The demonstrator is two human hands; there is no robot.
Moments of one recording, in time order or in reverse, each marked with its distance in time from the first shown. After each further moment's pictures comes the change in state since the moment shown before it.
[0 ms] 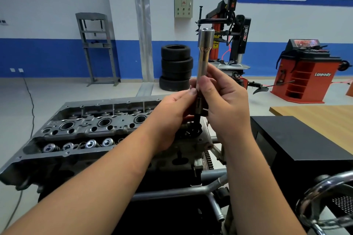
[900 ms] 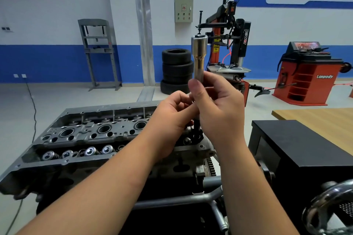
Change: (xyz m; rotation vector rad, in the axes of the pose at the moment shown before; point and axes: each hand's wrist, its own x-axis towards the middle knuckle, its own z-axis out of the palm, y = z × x) left_hand 0.000 -0.001 -0.001 -0.037 0.124 0.063; right_hand 0.000 -0.005 0.014 -0.213 0.057 -0.165
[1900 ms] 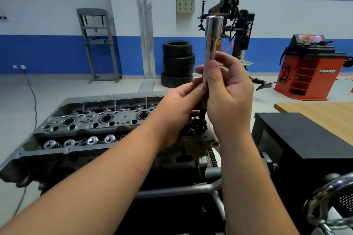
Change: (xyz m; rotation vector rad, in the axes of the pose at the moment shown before) left_hand -0.003 0.009 0.005 0.063 -0.095 -0.067; right_hand 0.001 0.000 0.004 0.199 0.109 0.057
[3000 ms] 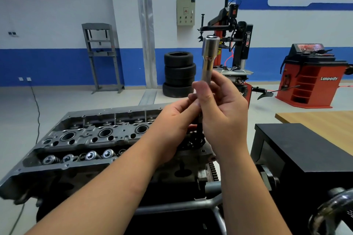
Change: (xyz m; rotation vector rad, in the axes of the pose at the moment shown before) left_hand 0.003 -0.007 -0.003 -0.049 -0.003 0.014; right_hand -0.004 0.000 -0.003 -0.061 -0.055 -0.012
